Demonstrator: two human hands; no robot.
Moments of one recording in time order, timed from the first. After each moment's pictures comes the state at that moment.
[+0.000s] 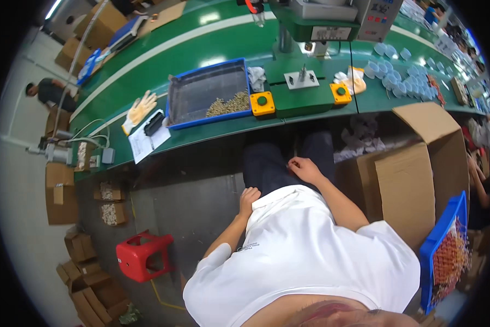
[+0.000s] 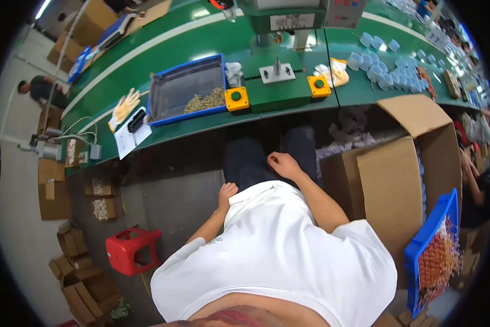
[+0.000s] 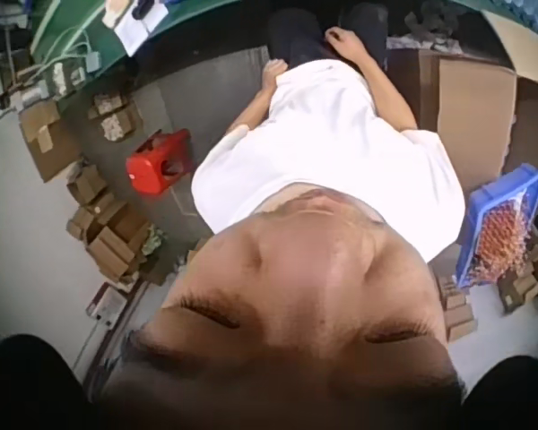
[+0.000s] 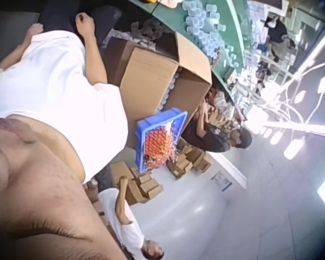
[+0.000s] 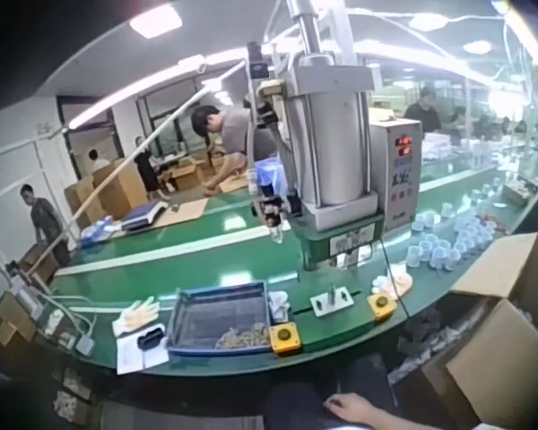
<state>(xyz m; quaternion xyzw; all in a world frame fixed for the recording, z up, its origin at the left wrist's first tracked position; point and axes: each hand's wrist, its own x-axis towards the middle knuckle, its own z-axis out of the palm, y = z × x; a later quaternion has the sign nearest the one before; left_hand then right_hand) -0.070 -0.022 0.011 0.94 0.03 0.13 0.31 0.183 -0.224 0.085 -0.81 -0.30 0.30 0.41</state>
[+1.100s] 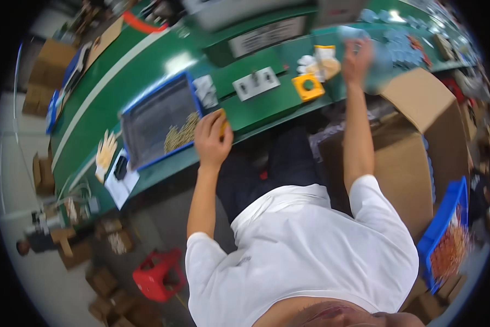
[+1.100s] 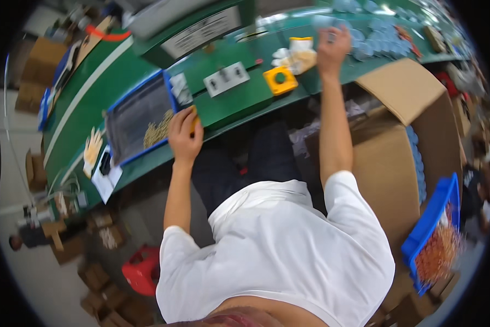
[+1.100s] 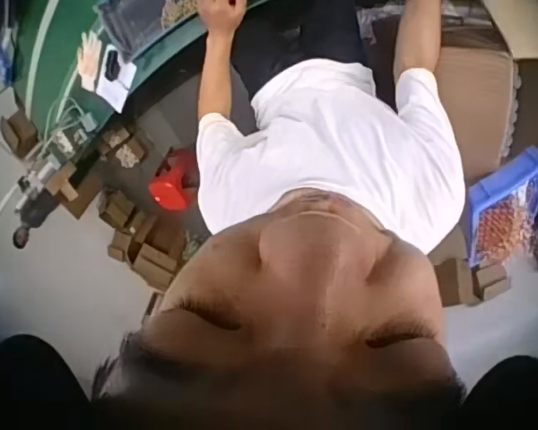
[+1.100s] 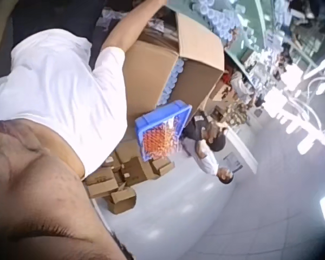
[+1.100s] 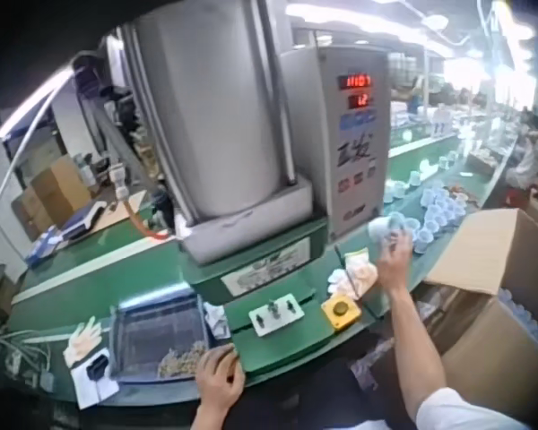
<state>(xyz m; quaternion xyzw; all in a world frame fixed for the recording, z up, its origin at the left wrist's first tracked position) 0.203 0.037 0.204 0.92 -0.02 0.36 0.17 0.529 -0.312 0.209 -0.80 -0.11 -0.49 0.32</state>
